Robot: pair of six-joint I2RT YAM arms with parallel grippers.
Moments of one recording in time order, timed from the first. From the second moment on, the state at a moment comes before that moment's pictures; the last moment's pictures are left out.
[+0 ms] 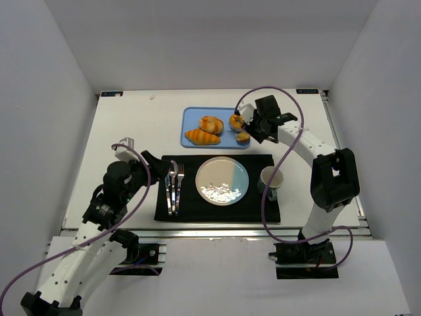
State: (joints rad) left arm -0.40 0.58 0.62 -0.34 -0.01 -0.71; right arm 0.40 1.78 1.40 -0.49 -0.02 -0.63
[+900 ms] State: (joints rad) left arm -0.40 0.57 0.62 -0.34 -0.02 -0.72; right arm 0.38 1.24 1.16 -0.57 -0.38 -0.69
